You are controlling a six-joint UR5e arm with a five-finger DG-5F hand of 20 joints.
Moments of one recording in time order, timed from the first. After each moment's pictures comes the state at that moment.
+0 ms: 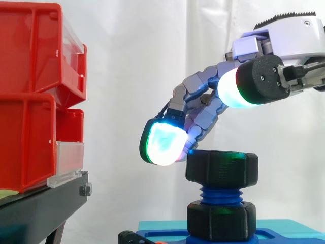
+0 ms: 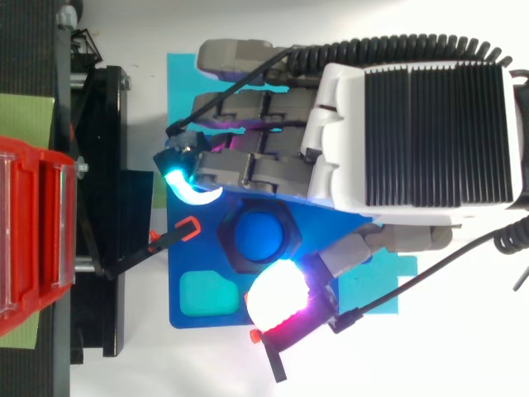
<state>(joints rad) 0.13 -2.19 -1.09 -3.09 -1.56 -1.39</state>
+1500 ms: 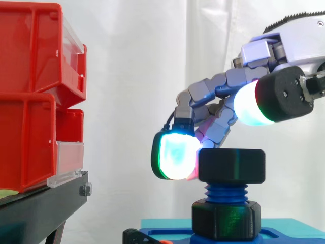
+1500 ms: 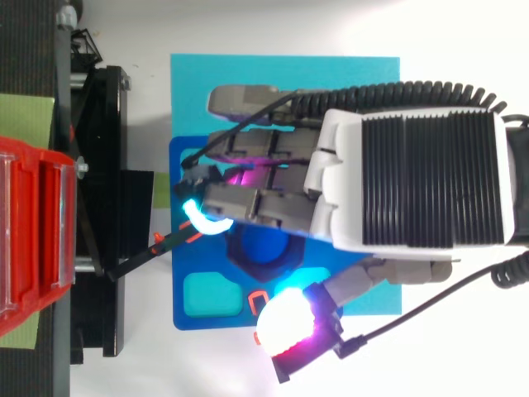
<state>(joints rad) 0.16 -2.19 -1.09 -3.15 -1.54 -1.38</state>
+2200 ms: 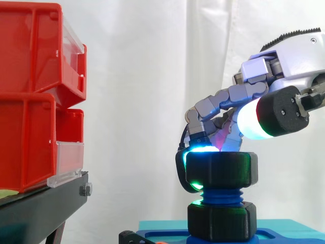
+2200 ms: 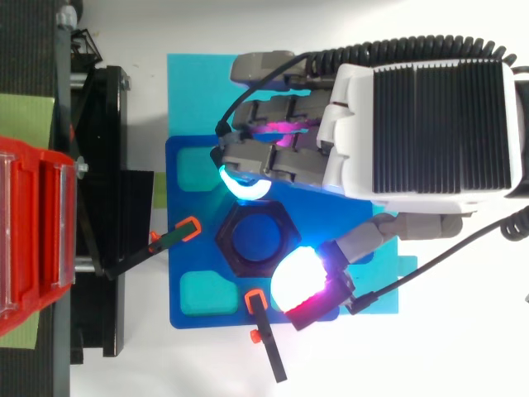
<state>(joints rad) 0.12 -2.19 -1.09 -3.17 -1.57 -1.38</state>
